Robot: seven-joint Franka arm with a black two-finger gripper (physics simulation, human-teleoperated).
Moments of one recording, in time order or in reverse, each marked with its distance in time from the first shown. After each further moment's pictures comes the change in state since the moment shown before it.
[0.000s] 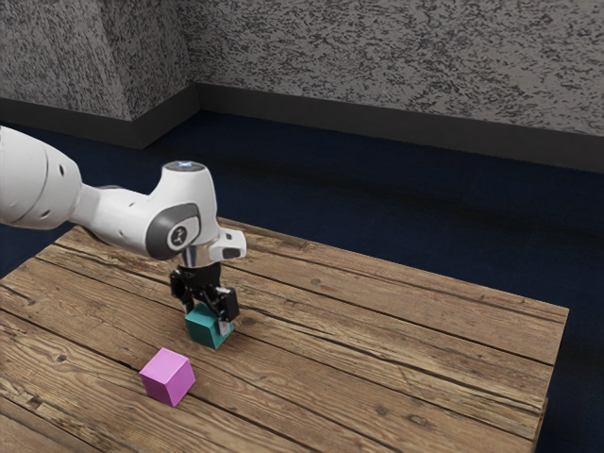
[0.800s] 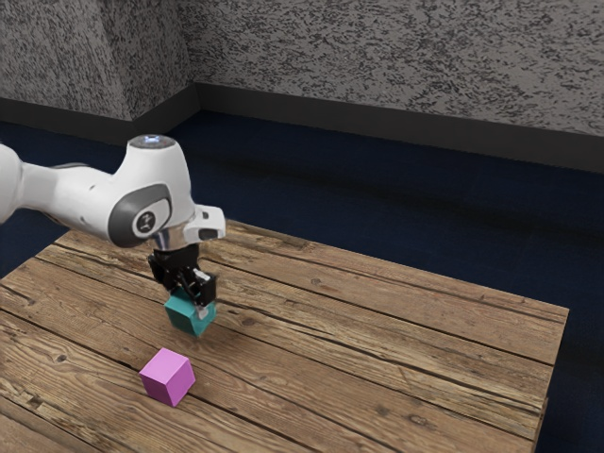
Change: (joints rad) arm 0.013 -0.293 -0.025 -0.177 0.007 -0.005 -0.004
